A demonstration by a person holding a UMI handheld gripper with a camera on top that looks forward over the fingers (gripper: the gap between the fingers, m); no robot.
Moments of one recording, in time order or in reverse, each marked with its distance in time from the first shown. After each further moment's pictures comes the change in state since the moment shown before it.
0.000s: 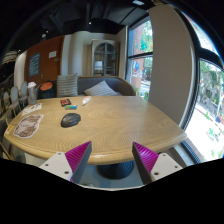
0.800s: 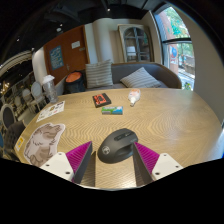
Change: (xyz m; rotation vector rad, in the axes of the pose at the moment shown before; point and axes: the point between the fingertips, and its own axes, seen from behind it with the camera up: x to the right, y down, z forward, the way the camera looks) arm -0.232 -0.048 0.192 -0.146 -0.376 -0.003
